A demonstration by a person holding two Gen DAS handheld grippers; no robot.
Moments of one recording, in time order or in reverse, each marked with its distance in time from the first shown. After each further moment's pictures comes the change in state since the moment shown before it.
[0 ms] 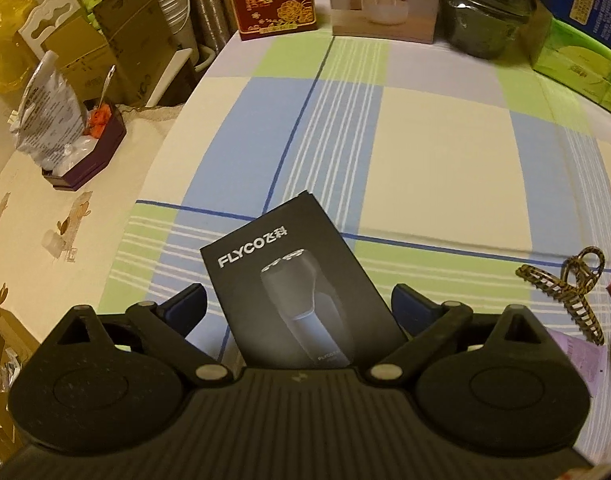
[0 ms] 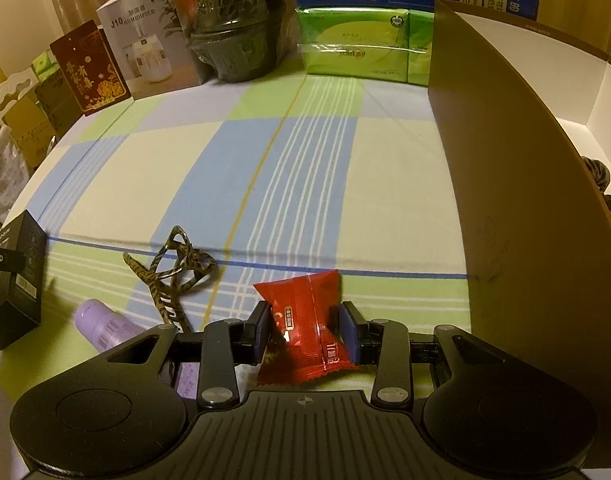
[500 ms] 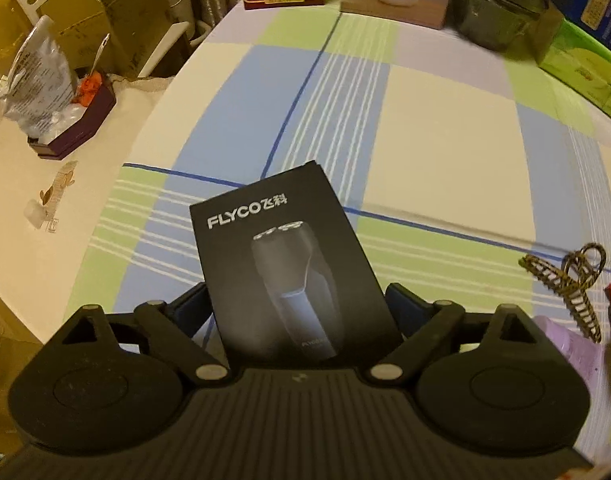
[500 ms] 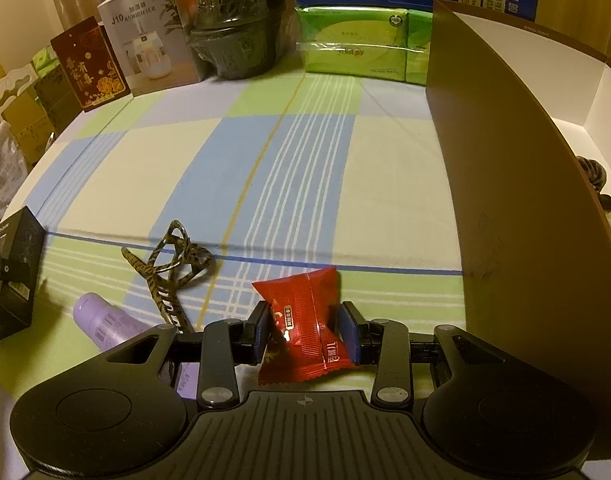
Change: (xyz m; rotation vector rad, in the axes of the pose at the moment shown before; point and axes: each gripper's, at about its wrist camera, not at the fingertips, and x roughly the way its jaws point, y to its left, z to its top) left arm 0.016 0.013 -0.010 -0.046 0.046 -0.065; right arm -0.003 -0.002 -0.002 -0.006 0.004 -0.007
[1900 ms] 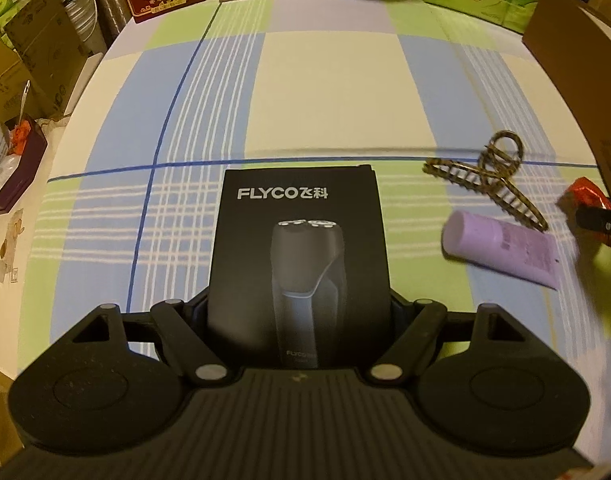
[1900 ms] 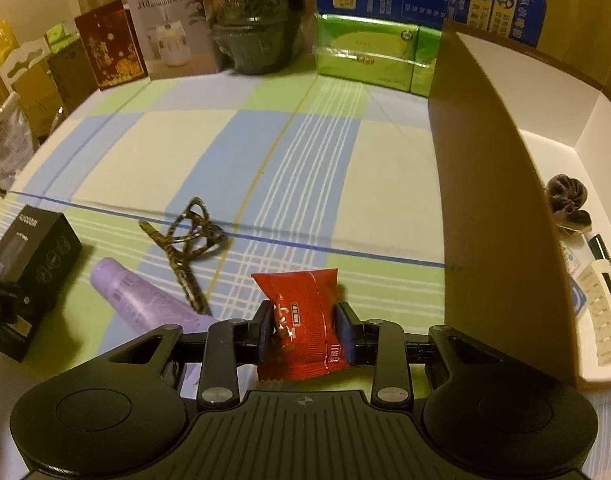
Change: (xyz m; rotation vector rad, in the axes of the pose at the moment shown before) left arm -0.018 -0.041 -0.040 0.237 -0.001 -0.136; right arm -0.030 0.014 -0.011 -0.078 0.003 -0.025
